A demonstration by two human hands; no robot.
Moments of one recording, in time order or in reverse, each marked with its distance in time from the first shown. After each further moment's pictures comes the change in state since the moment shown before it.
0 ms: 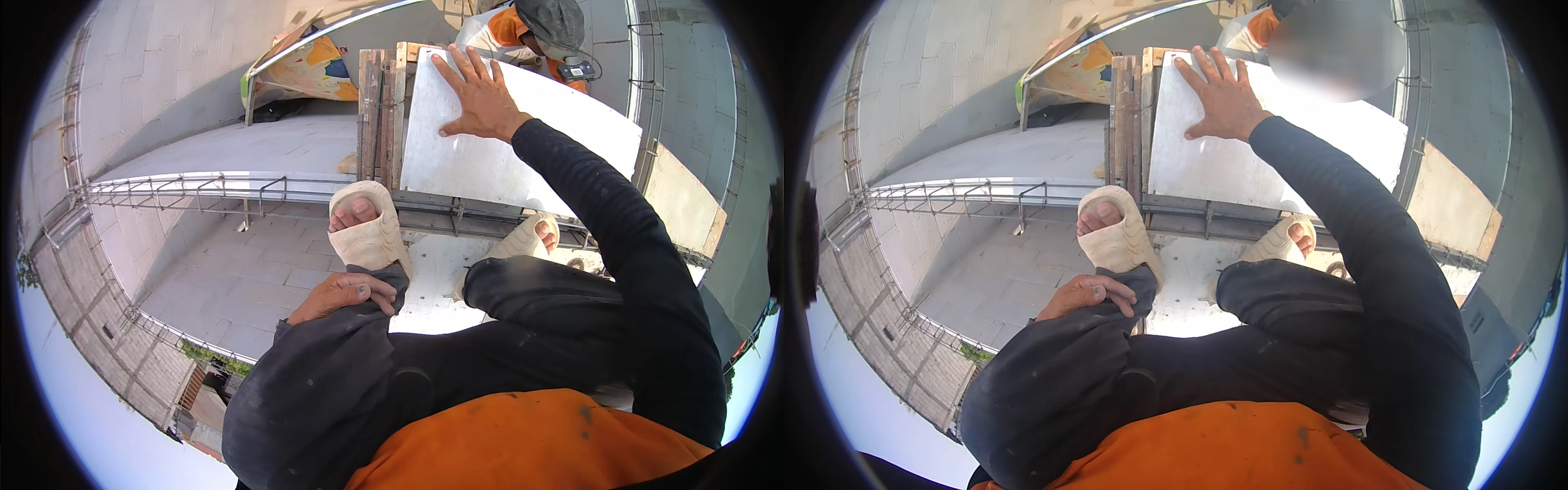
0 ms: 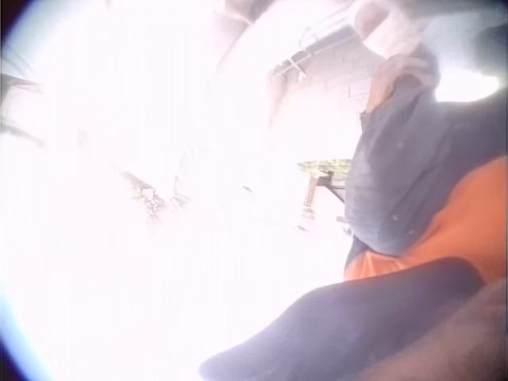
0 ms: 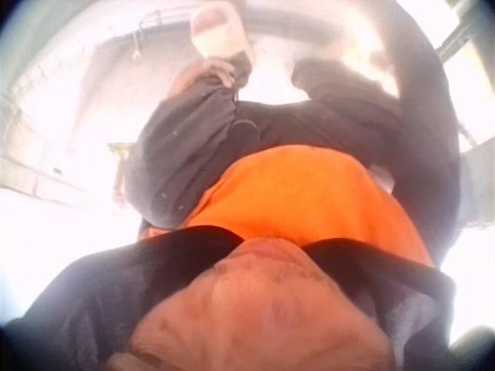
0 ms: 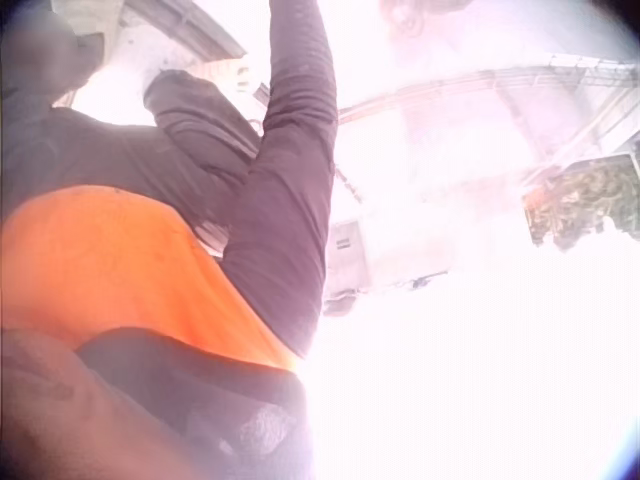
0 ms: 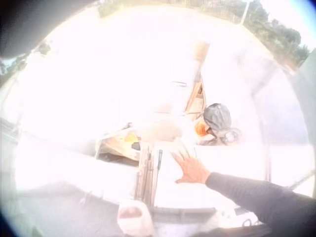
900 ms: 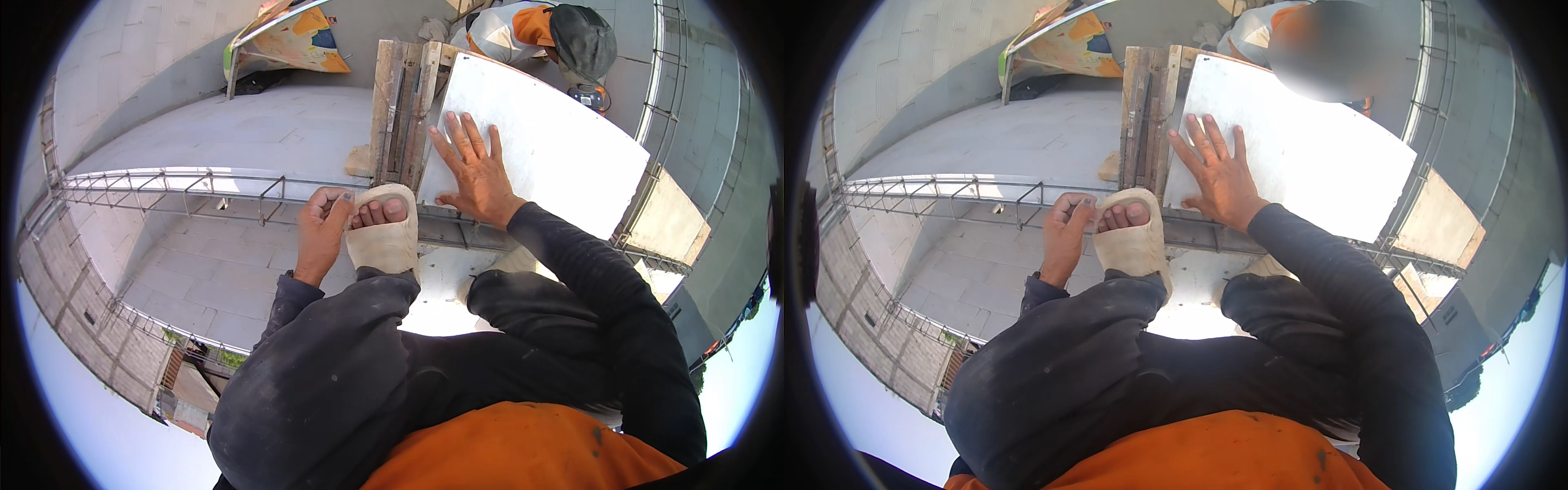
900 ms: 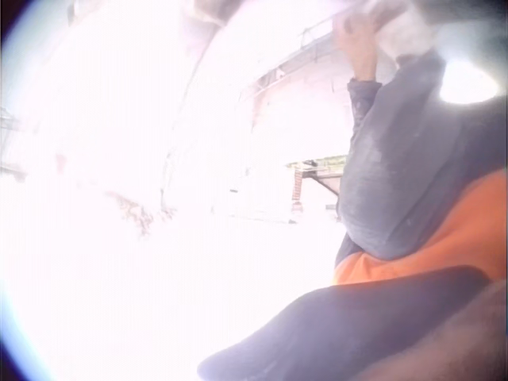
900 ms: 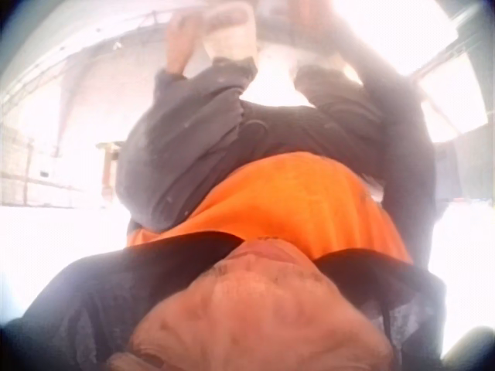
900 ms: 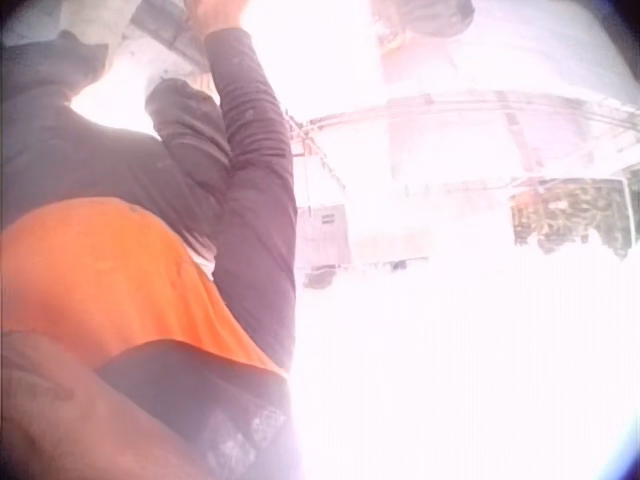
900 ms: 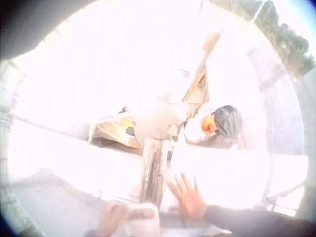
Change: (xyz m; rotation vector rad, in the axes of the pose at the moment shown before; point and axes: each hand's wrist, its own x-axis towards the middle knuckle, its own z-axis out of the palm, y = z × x) left_hand 0.106 0.014 -0.103 0.216 0.689 0.385; right_hand -0.044 -0.082 0.014 0.189 -0.232 -0.011
